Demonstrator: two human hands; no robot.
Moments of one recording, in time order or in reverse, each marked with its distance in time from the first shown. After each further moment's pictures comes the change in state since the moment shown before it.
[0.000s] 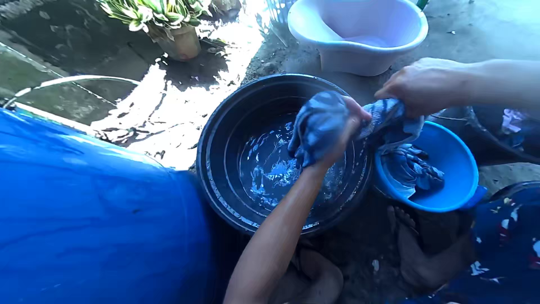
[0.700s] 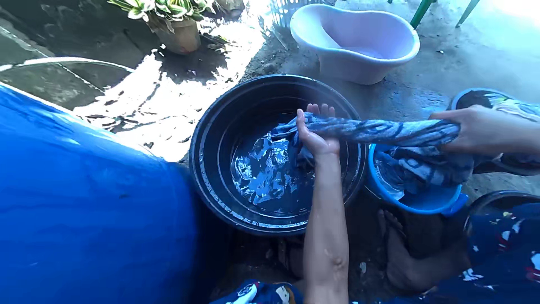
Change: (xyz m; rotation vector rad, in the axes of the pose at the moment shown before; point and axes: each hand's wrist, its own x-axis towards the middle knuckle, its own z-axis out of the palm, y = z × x) left_hand 0.016 -0.035 0.026 -1.092 0.886 -0.144; right_hand -0.124 0.013 0.065 0.379 0.087 0.424
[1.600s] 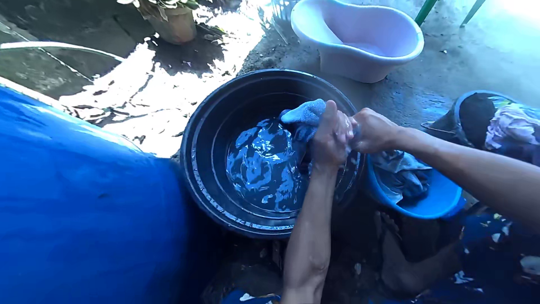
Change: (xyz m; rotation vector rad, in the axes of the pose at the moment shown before) left_hand -0.015 -0.001 -0.007 0.216 -0.731 0.053; right_hand 0.118 -0.118 0.073 0.269 0.206 -0.564
